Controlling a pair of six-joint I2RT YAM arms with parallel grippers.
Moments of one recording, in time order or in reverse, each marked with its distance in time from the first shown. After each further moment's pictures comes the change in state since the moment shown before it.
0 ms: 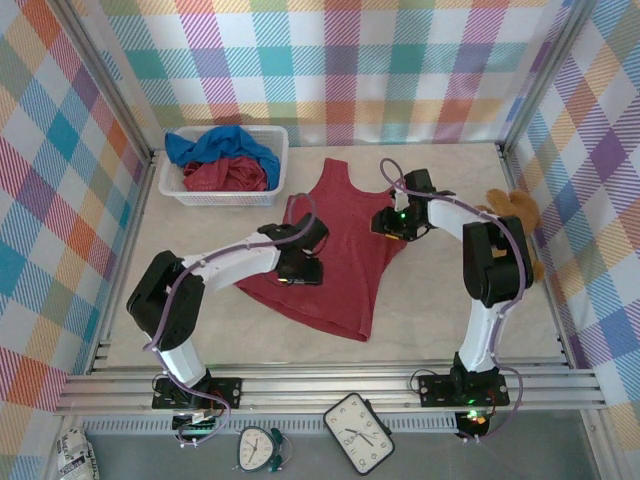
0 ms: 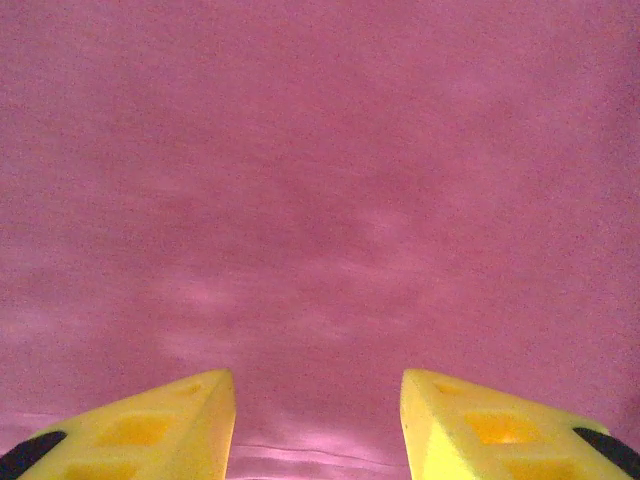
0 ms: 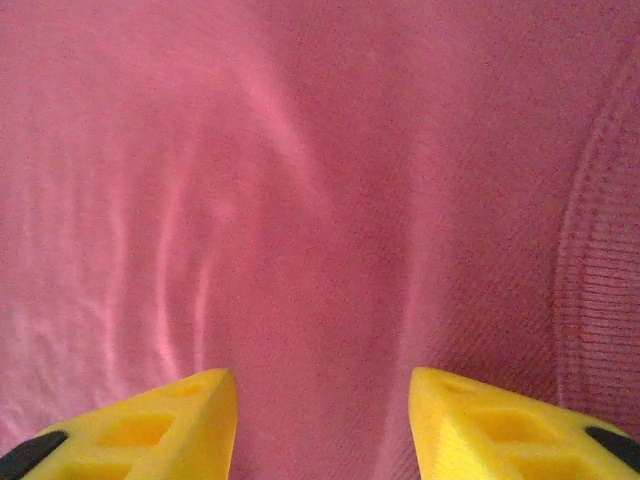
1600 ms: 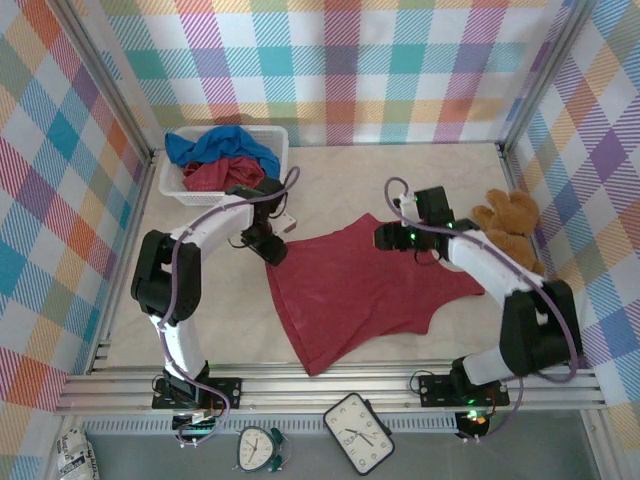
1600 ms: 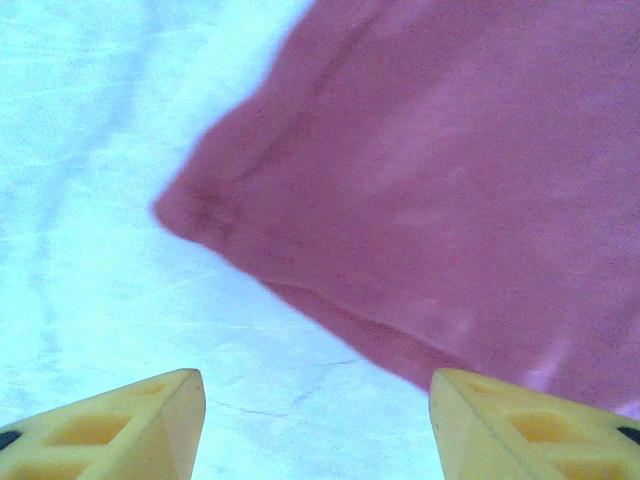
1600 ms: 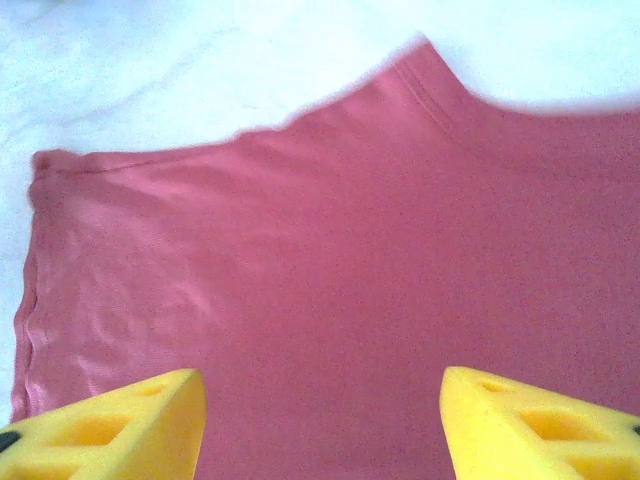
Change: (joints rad) left arm 0.355 0.131 0.238 -0.269 -0.041 0.964; right arm 0.074 -0.456 -0.283 0.076 0.072 -0.200
